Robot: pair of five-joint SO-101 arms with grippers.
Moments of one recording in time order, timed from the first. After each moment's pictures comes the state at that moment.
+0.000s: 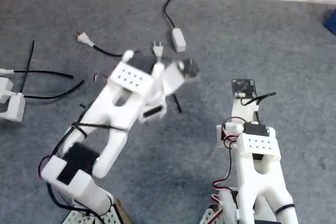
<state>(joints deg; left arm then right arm) 19.7 3.8 11.5 85.9 -34.0 1.3 -35.5 64.0 50.1 8.0</state>
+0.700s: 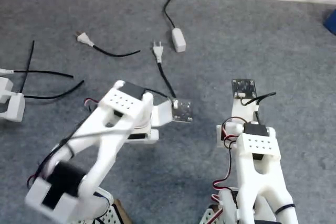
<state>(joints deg) 19.6 -10.8 32.6 76.4 -54.0 1.3 -35.5 64.0 50.1 8.0</state>
